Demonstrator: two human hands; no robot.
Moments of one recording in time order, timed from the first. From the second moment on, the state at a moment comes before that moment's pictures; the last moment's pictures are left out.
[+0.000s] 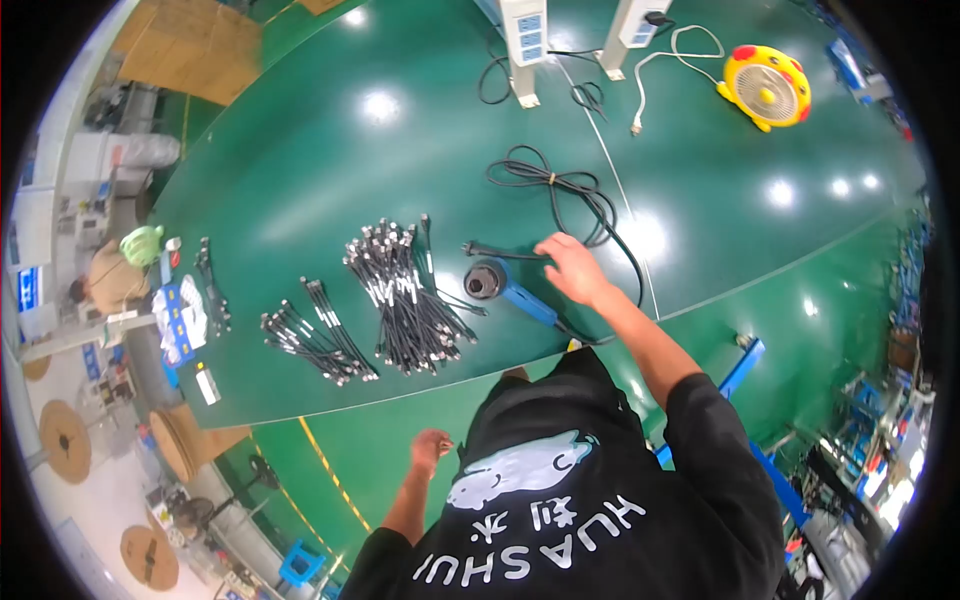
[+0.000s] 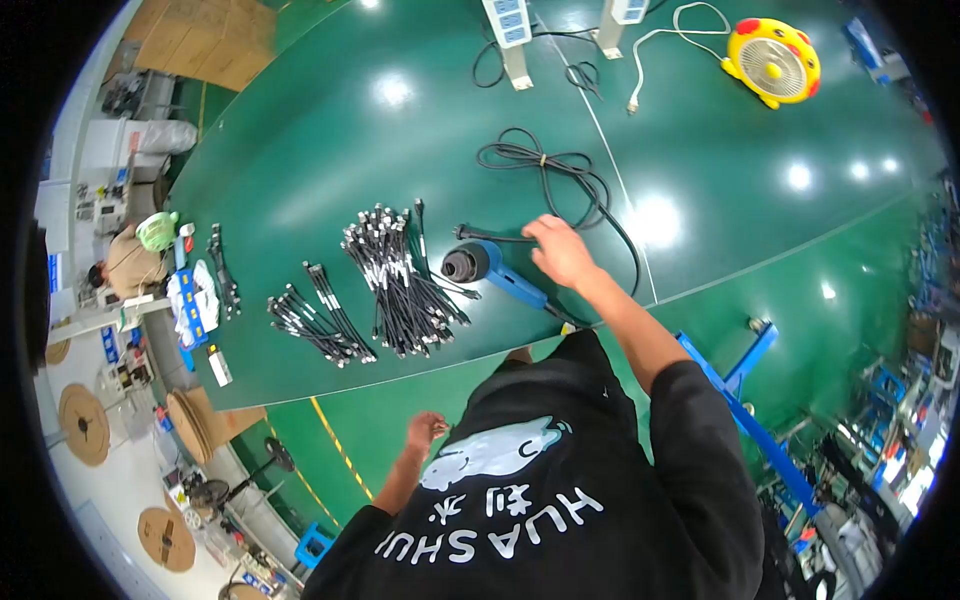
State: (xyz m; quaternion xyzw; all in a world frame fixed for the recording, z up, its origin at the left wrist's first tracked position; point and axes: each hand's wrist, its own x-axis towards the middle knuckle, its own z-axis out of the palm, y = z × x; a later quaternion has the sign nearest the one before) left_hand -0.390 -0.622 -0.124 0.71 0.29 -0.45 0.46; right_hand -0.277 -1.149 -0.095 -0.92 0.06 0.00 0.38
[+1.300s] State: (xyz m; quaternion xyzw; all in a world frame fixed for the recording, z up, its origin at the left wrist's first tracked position) left_hand -0.512 -0.725 -0.183 0.75 0.23 -0.44 0.44; right_hand -0.044 -1.288 -0.036 -0.49 0.25 -0.05 0.83
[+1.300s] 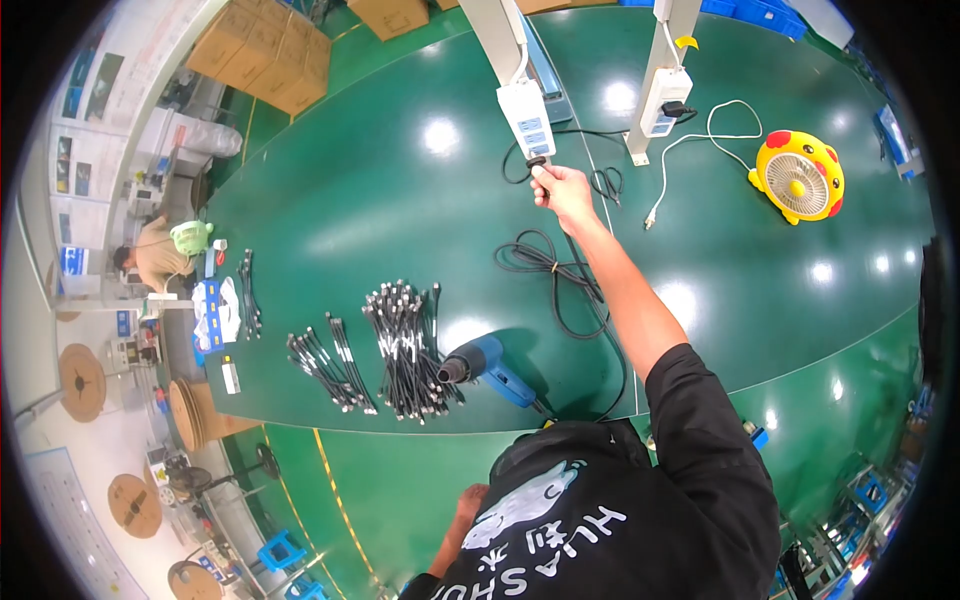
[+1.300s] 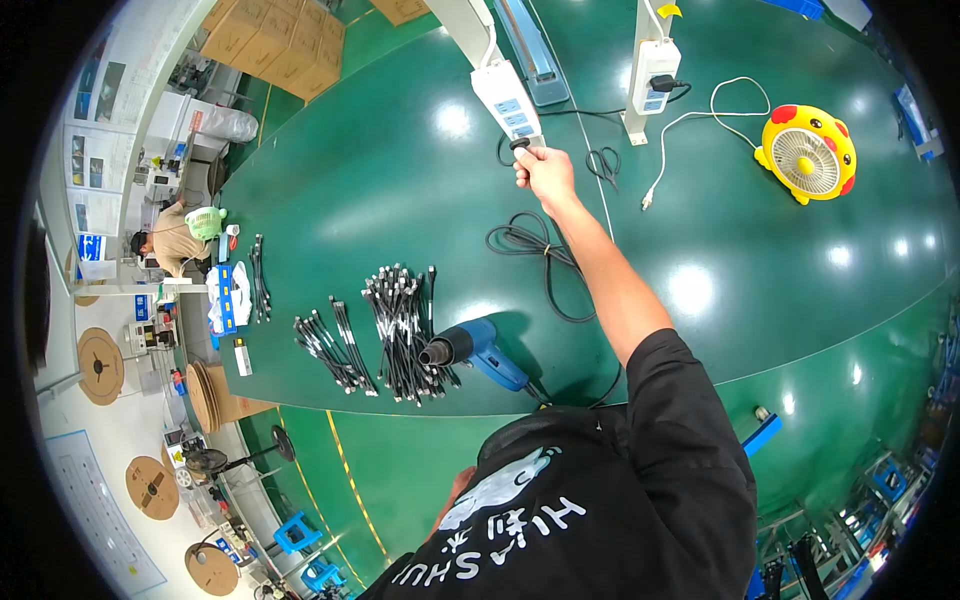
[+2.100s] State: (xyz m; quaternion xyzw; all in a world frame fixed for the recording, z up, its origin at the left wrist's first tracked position) left_hand -0.509 -0.722 -0.195 0.78 0.16 -0.40 0.45; right_hand -0.032 -1.279 -0.041 -0.47 0.27 -0.10 0.83
